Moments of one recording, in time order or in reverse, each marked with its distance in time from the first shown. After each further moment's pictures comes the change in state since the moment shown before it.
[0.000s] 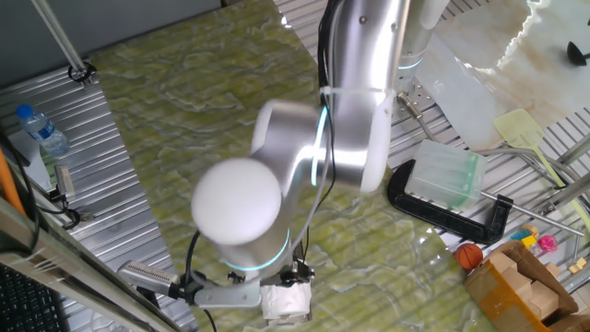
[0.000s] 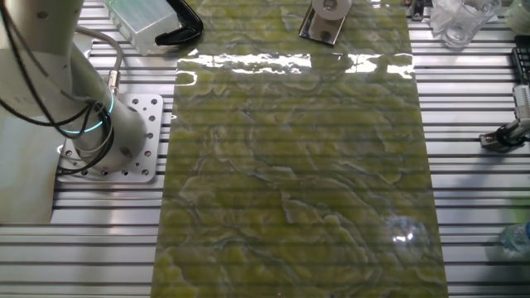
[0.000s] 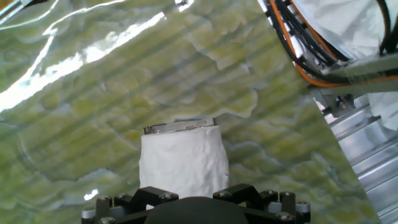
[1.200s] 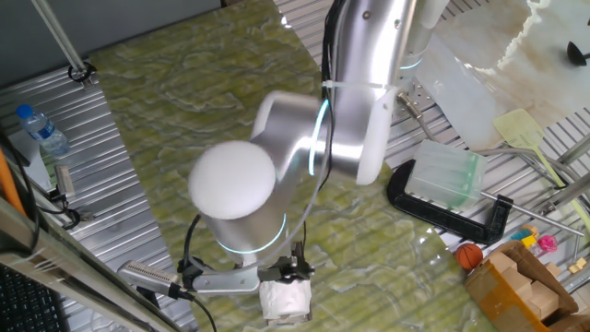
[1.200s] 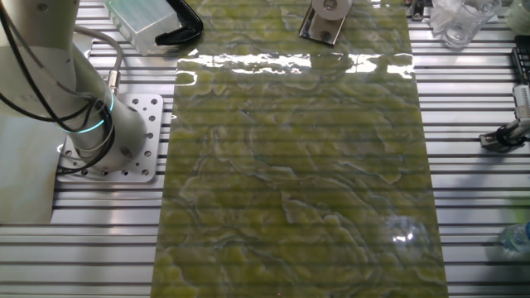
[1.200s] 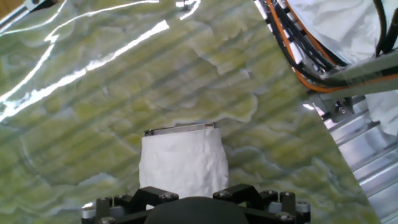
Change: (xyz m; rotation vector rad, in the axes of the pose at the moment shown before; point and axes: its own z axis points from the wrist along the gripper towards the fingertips) arm 0.005 0.008 0.000 -0.033 -0.067 -0.013
